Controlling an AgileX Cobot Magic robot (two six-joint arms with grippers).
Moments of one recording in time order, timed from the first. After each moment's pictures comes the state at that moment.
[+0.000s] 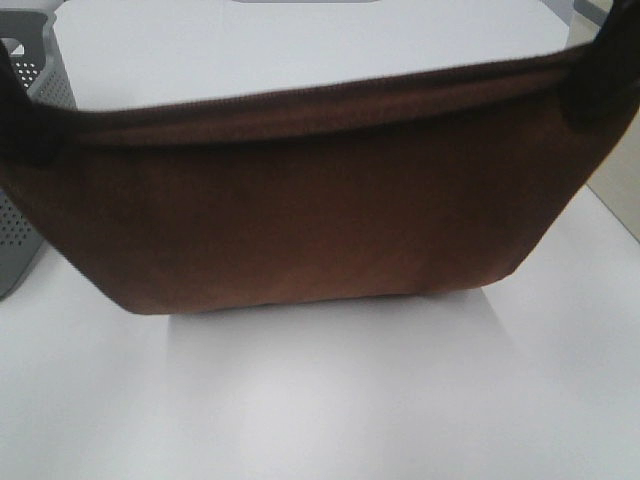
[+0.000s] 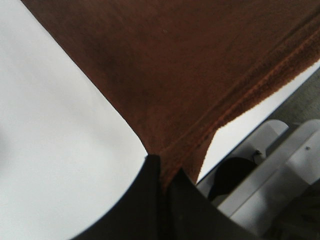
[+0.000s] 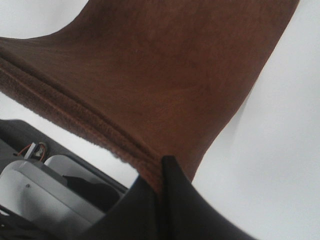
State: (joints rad) left arm -0.33 1.34 -1.21 -0.26 1.16 0.33; right arm 0.34 1.24 -1.26 0.29 1.20 -0.17
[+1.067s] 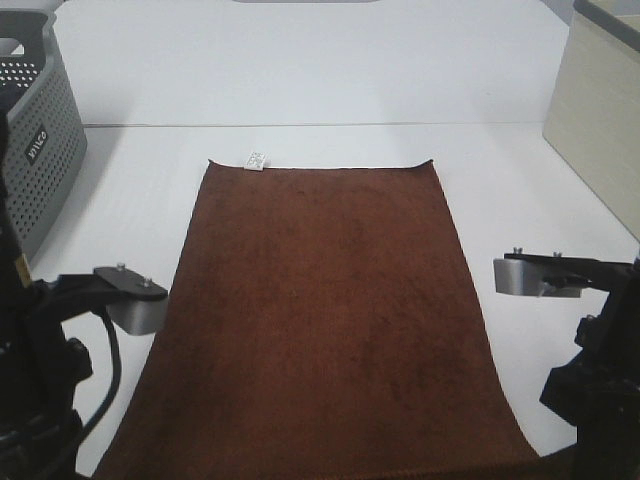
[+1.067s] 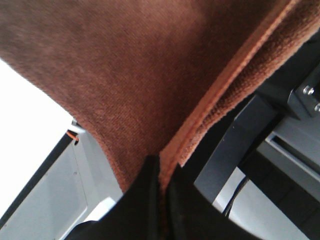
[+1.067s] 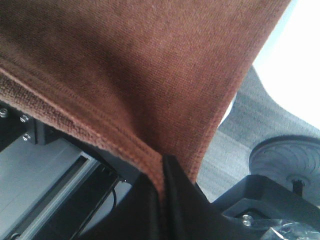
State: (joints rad) left arm -0.57 1.60 -0.81 -0.37 1.17 0.42; right arm 0.32 1.53 -0.69 0.42 1.20 -0.31
